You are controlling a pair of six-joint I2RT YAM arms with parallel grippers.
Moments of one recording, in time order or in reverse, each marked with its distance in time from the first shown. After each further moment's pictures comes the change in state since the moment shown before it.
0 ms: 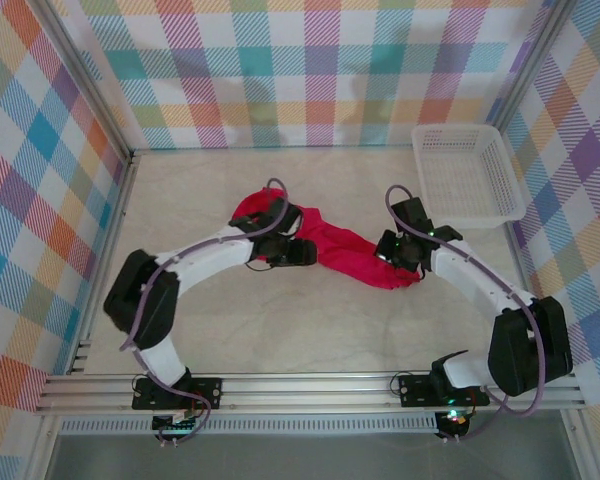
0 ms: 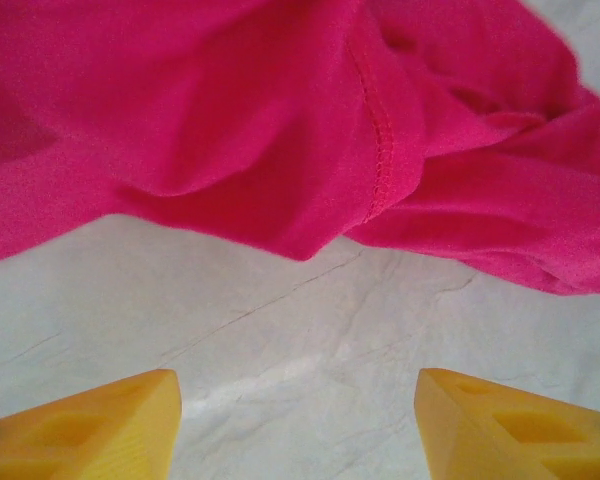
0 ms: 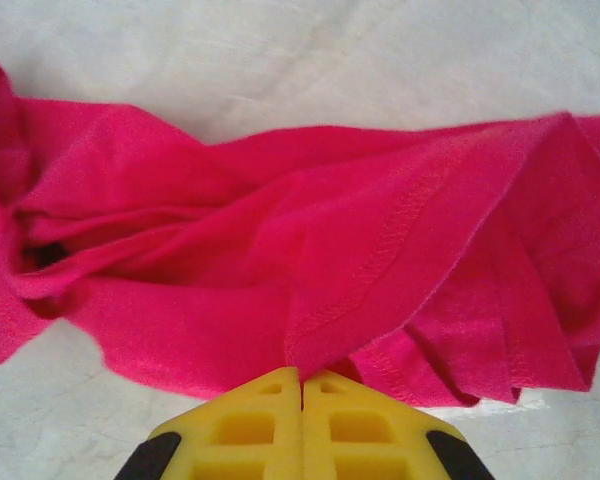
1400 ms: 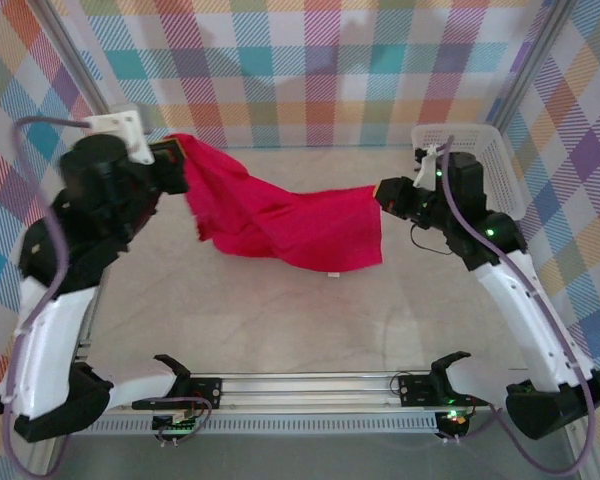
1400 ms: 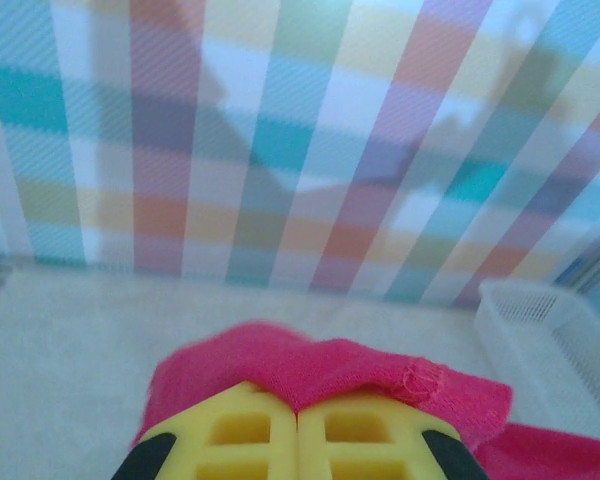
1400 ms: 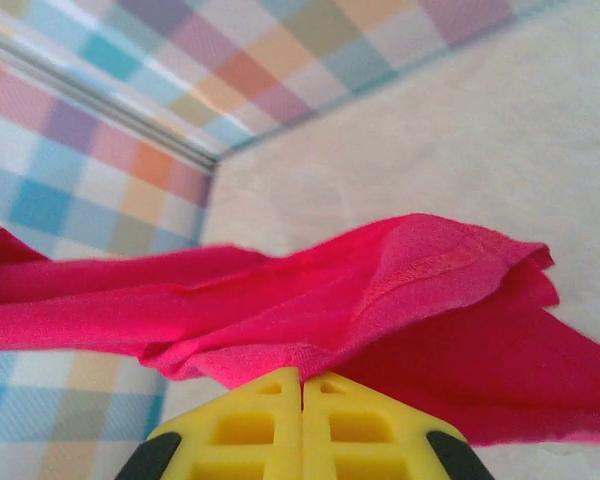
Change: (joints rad) left arm 0.125 -0.568 0.746 -0.461 -0.565 0.269; right arm 0.037 -0.245 0.460 -0.054 -0.243 -0.056
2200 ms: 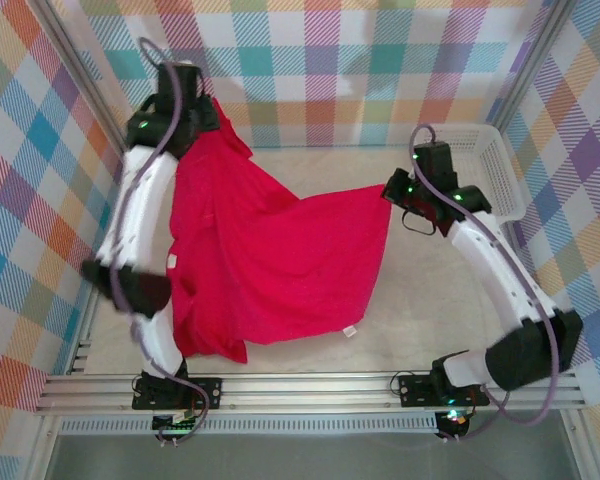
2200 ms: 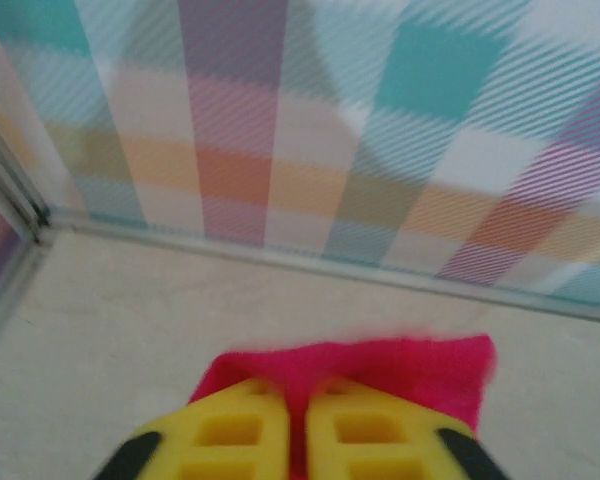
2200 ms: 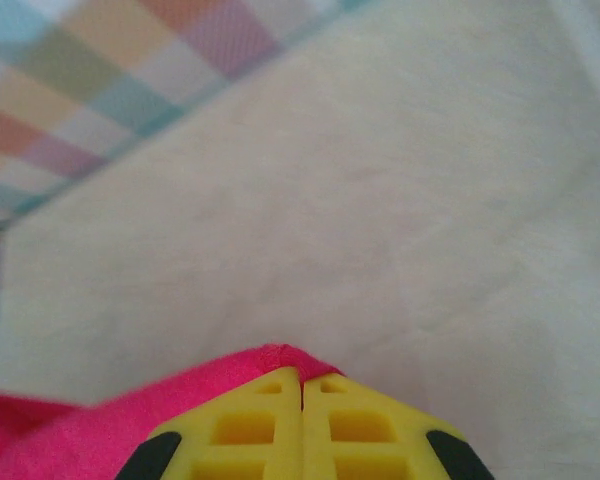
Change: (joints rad) left arm 0.350 0.767 0.366 0.021 0.174 0.017; right arm -0.089 0.289 -0.013 -0.008 0.295 -0.023
